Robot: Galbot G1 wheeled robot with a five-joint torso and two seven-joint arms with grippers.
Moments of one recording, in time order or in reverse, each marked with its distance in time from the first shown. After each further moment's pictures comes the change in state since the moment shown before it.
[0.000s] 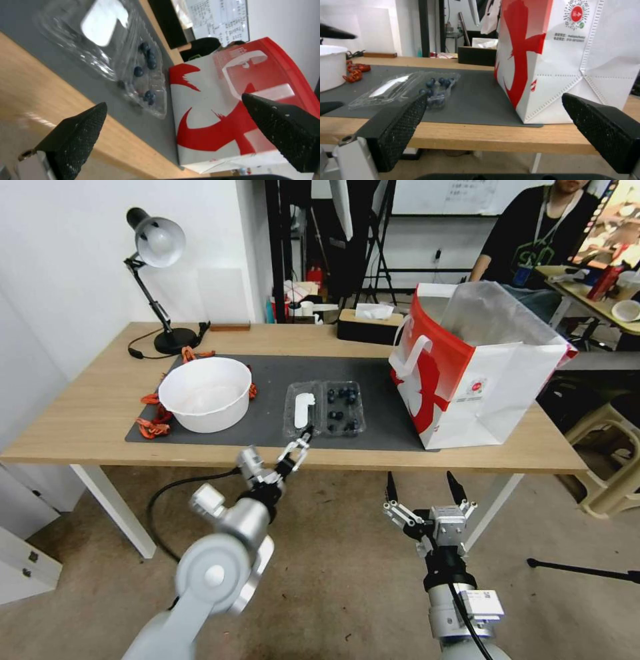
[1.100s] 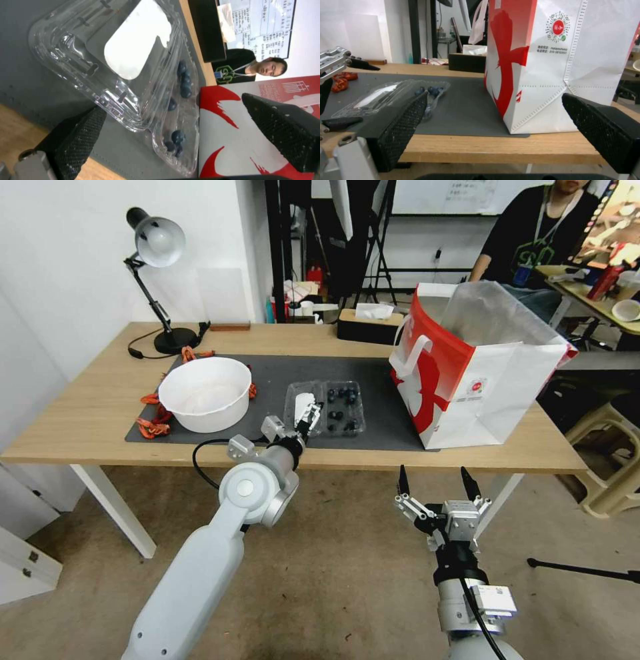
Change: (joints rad) left arm -0.235 -0.087 0.018 0.237 -0.102 -0.035 -0.177; right arm 0.001 0.013 0.038 0.020 0.002 -0.006 -0.001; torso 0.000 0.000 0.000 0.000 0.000
